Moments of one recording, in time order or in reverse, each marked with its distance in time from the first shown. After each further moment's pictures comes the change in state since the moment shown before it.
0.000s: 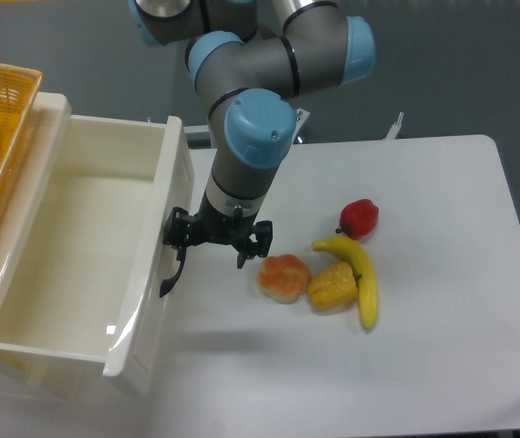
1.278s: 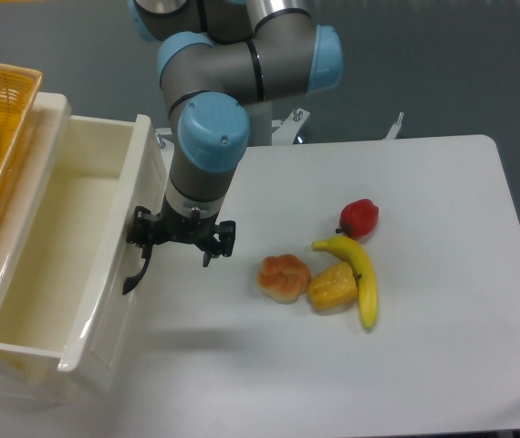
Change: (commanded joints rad) arm -0.071 0.002 -0.005 0.000 0.003 -0.043
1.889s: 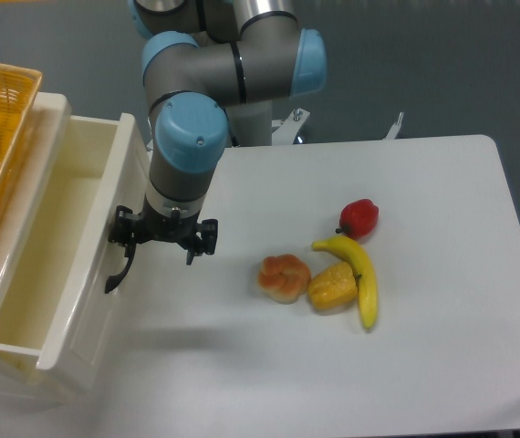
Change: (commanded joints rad) arm -0.044 0.000 0.000 0.000 -0.003 -0.067
